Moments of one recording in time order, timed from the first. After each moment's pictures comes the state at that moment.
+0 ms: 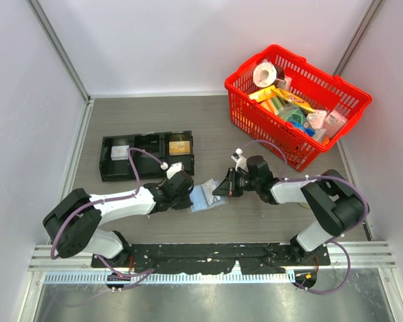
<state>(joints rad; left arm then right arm) -0.88 1.40 0.63 -0.22 -0.21 -0.96 0.55 1.60 0.49 0.54 -0.64 0.77</state>
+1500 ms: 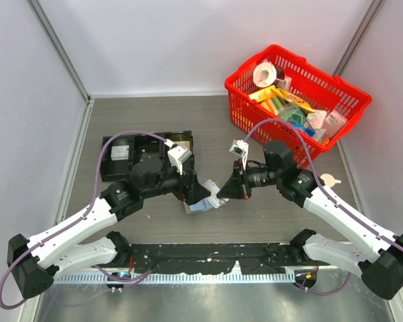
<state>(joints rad) -0.85 0.93 0.77 -0.20 0.25 -0.41 0.64 0.99 0.81 -0.26 -0.86 0.26</state>
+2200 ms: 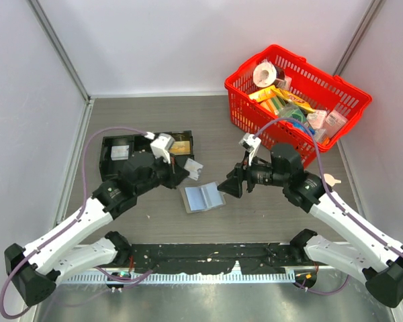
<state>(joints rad) -0.78 0.89 0.79 -0.25 0.12 -0.43 0.64 0.93 0.81 -0.26 -0.60 0.25</state>
